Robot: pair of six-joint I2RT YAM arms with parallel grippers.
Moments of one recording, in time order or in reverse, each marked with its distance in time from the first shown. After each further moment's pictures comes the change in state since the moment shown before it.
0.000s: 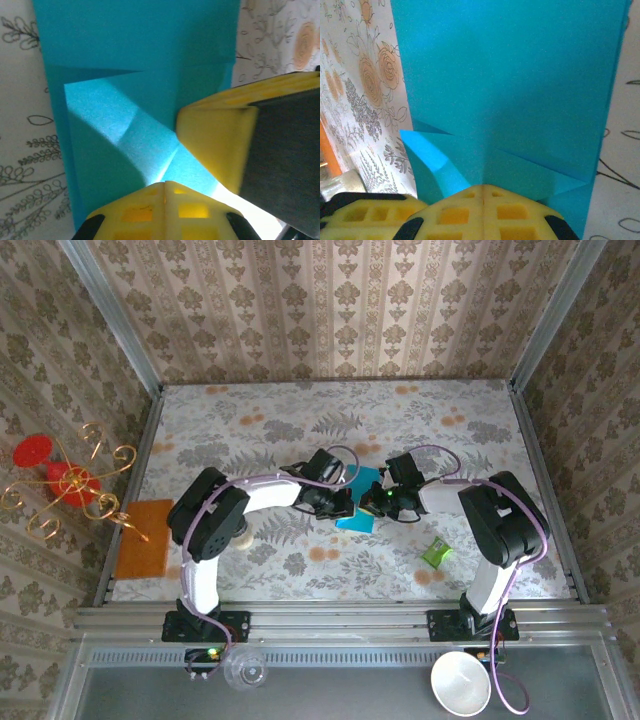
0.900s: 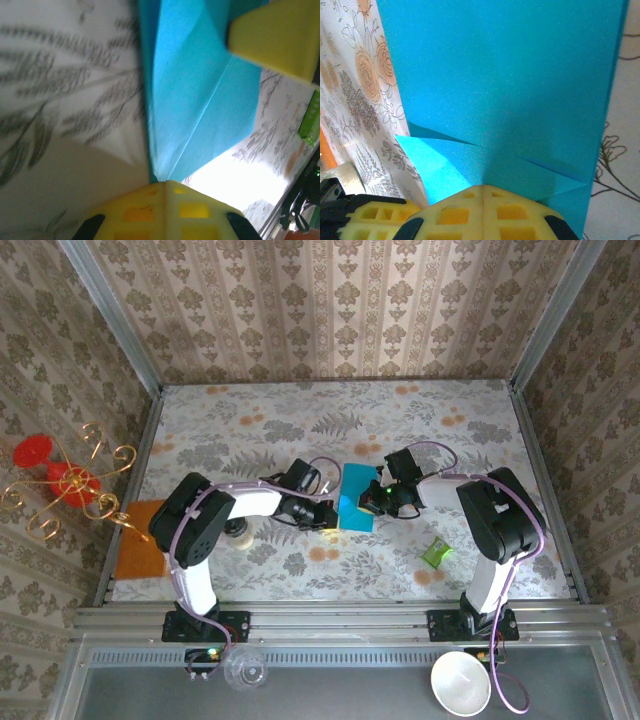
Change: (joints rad) left arm 0.080 -0.117 -0.235 0.069 0.130 0.111; right arm -0.016 0.032 0.059 -0.091 -0.029 -0.068
